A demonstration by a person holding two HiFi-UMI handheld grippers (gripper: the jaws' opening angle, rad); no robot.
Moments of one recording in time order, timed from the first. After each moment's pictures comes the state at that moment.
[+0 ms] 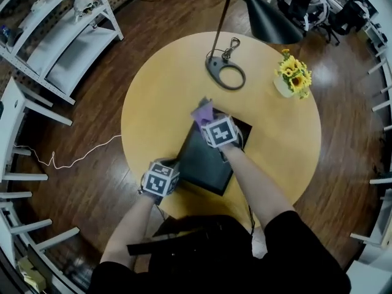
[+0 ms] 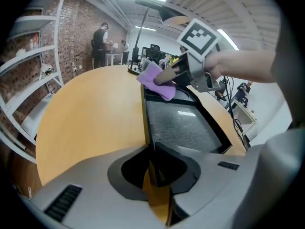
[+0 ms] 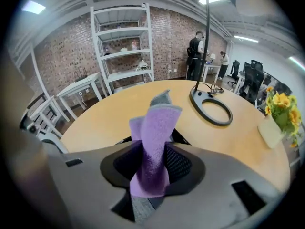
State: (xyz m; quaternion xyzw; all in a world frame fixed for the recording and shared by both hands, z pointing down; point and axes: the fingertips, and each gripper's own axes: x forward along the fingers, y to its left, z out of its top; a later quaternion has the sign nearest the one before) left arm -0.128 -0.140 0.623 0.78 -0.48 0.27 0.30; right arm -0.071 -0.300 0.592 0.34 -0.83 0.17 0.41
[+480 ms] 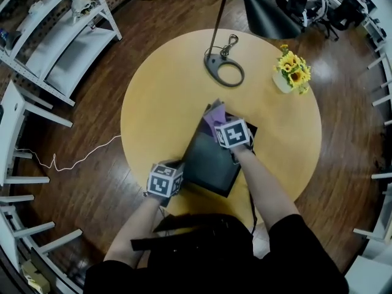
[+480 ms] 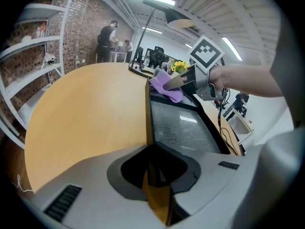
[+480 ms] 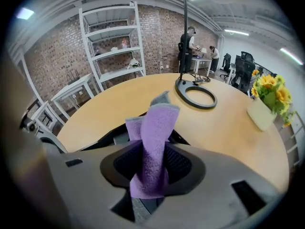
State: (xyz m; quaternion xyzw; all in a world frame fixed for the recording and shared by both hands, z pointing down) left arm -0.113 -0.135 0.628 0.78 -0.48 0.23 0.33; right arm -0.007 -0.293 0.627 0.36 -0.79 0.22 0.44
